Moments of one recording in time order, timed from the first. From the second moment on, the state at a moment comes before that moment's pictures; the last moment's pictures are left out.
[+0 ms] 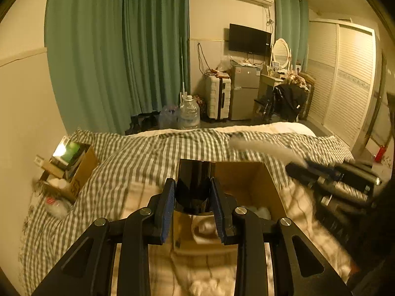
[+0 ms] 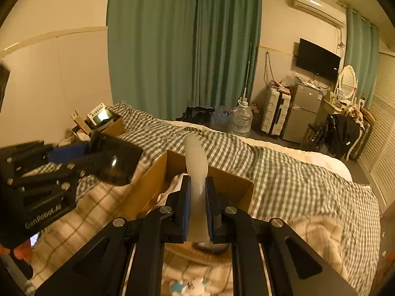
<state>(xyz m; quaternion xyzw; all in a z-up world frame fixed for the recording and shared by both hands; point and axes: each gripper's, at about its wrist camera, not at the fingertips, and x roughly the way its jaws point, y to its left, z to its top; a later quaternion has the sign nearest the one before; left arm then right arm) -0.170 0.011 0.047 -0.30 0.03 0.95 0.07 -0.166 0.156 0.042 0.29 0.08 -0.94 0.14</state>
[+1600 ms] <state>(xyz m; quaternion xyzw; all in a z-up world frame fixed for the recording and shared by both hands) -0.088 -0.011 -0.009 -0.33 0.00 0.94 0.03 -0.074 0.231 0.029 0.29 0.03 -0.96 0.01</state>
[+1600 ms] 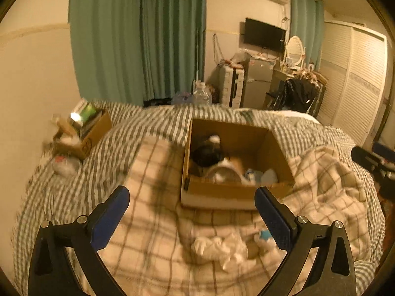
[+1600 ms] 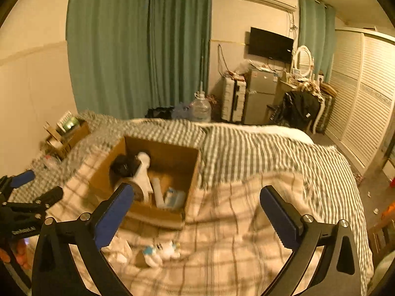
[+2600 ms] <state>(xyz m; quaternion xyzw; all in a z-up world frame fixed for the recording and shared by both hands) -0.090 0.013 -0.142 -0.45 -0.01 0.88 0.12 -0.111 0.208 -0.114 0.41 0.03 -0.91 0.02</state>
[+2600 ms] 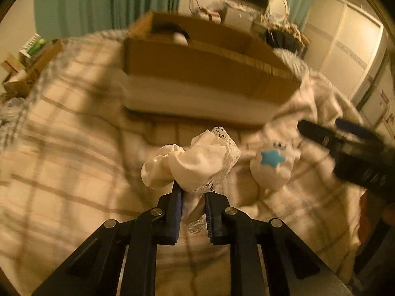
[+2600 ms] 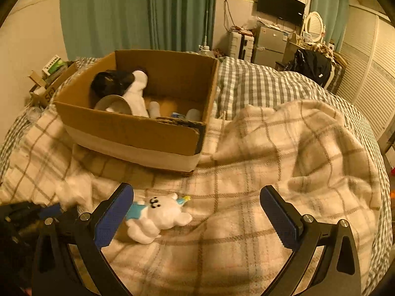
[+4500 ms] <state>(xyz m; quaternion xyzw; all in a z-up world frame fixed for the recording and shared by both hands) -0.152 0.021 0.046 -0.35 0.06 0.93 0.11 -0.134 0.197 0.082 0.27 0.05 -0.96 0.10</state>
